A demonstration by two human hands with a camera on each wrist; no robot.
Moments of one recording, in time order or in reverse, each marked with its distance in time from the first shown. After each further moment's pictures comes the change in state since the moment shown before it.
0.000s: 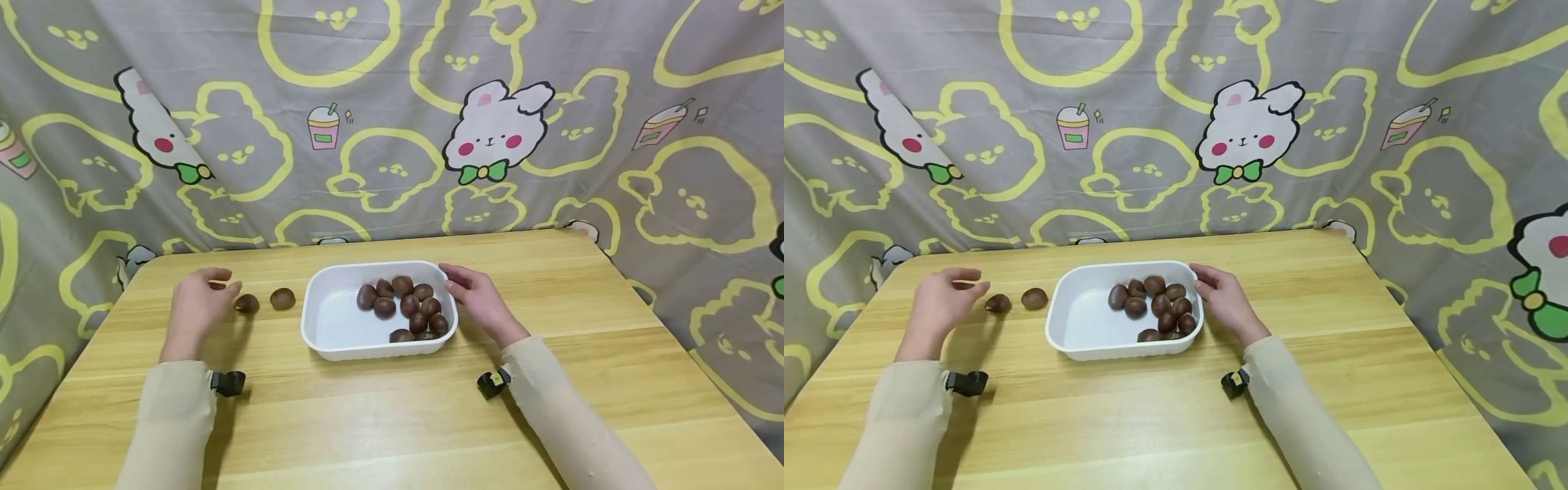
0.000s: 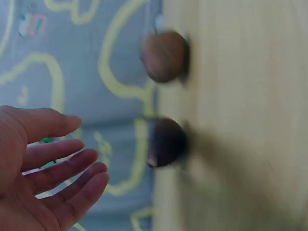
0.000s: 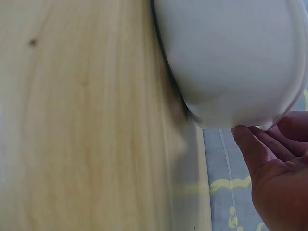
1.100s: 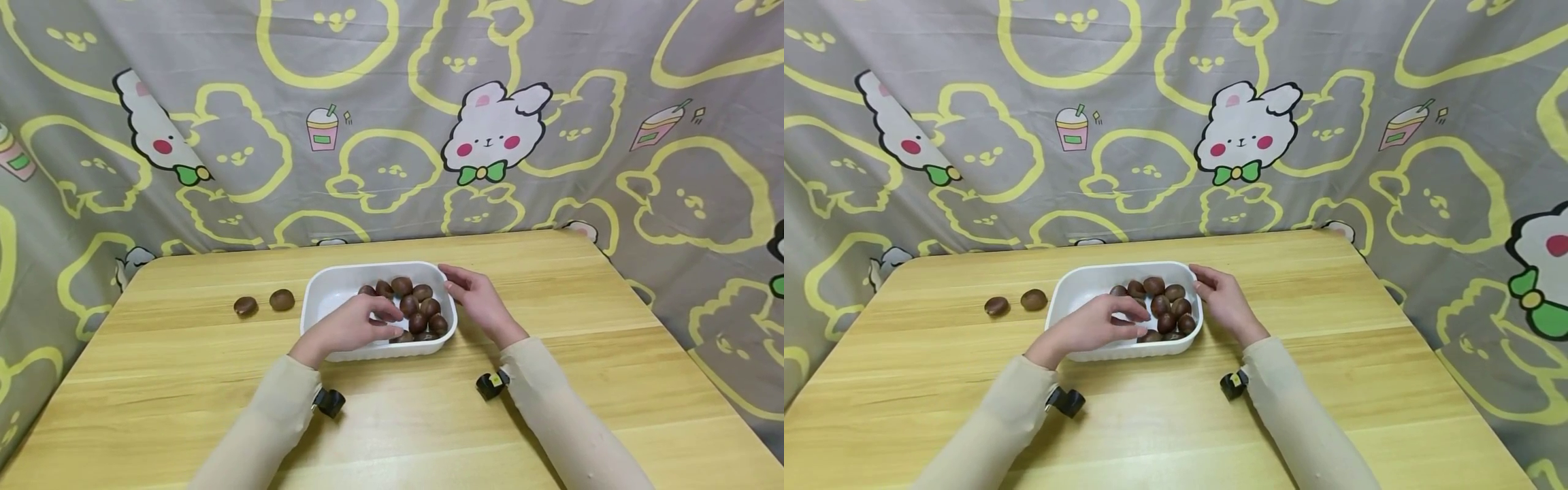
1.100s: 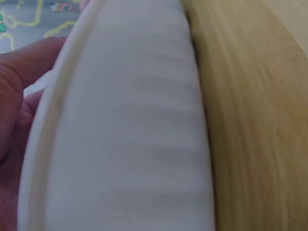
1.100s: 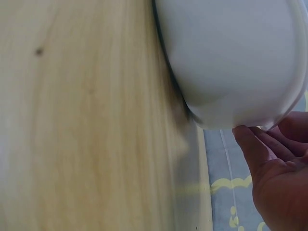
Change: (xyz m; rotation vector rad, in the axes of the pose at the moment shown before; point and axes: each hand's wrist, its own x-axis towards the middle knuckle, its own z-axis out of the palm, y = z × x) left_hand -0.033 0.135 0.127 -0.195 -0.655 0.539; right_hand 0.001 0.002 -0.001 -0.002 0.000 -0.008
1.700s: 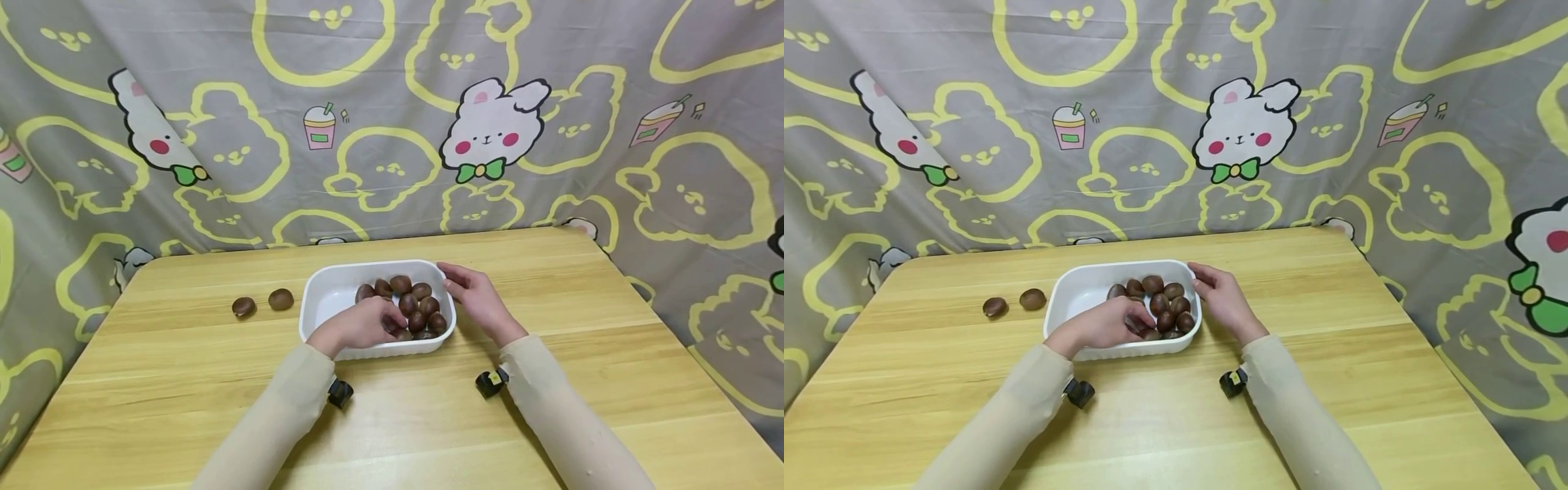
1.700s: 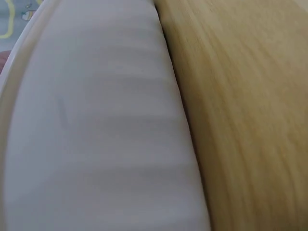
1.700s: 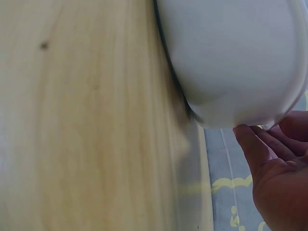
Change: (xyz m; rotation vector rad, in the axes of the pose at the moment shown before) left_hand 0.021 -0.004 0.010 0.157 -0.122 0.034; right_hand 0.000 0.001 0.000 0.031 -0.006 0.000
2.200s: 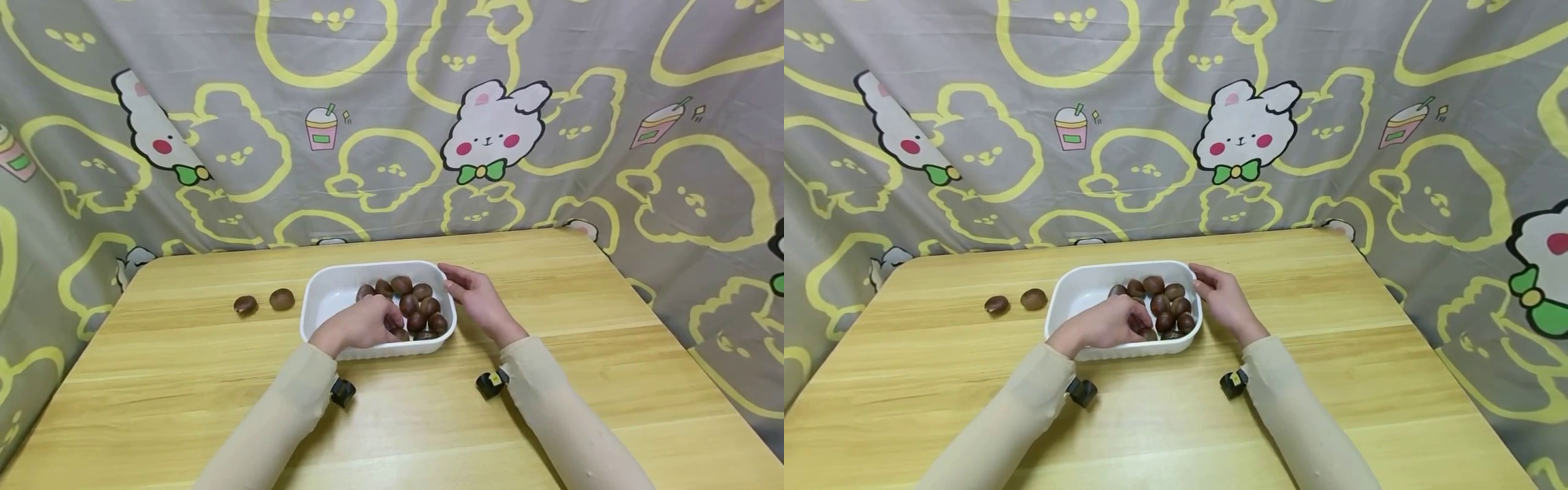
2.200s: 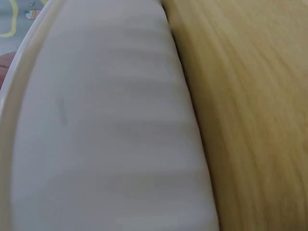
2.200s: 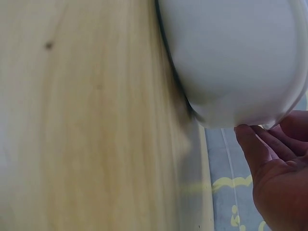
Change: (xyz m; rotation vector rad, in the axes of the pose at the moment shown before) left_hand 0.000 0.003 -0.002 0.078 0.008 0.027; right_hand -0.001 -0.001 -0.001 -0.012 -0.003 0.002
